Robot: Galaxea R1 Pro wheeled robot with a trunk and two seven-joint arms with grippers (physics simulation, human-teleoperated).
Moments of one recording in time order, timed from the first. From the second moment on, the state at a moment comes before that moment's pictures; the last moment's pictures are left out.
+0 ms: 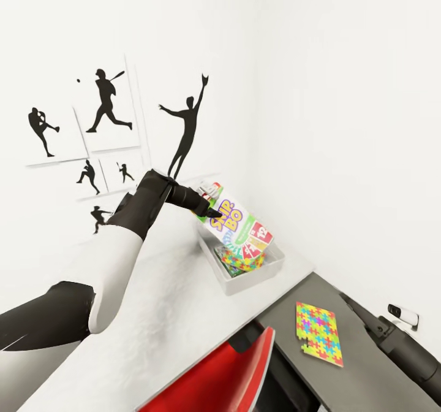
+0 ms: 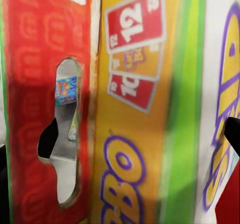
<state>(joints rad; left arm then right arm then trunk) -1.26 -0.13 -0.11 -0.76 -0.60 0.67 -1.04 0.00 -0.17 -0.49 -1.58 -0.79 0.61 1.09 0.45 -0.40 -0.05</state>
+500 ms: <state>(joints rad) -1.27 -0.13 -0.10 -0.77 -0.60 0.67 -1.04 0.00 -0.17 -0.49 -1.58 -0.79 0.61 1.09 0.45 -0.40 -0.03</state>
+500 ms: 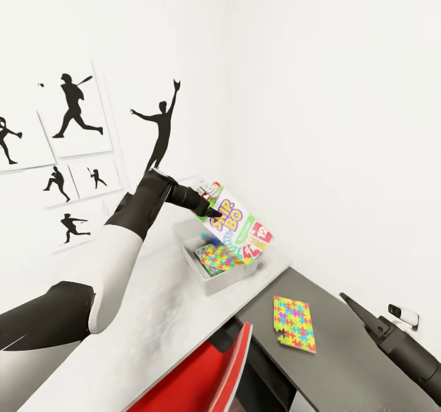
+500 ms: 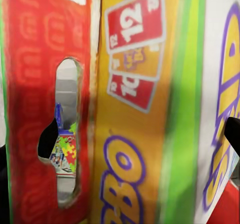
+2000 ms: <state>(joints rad) -1.26 -0.06 -0.11 -0.78 -0.61 0.67 -1.04 0.00 -0.17 -0.49 -1.58 -0.79 0.61 1.09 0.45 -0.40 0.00</state>
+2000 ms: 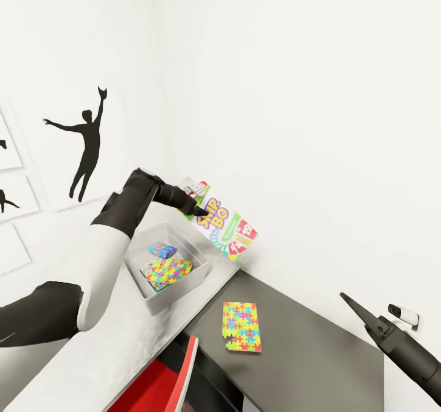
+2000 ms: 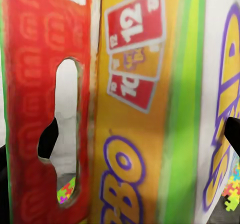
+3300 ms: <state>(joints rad) -1.26 0.11 -0.10 -0.77 -0.60 0.68 -1.18 0.00 -0.17 -0.49 -1.58 -0.79 0.61 1.08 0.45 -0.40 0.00</state>
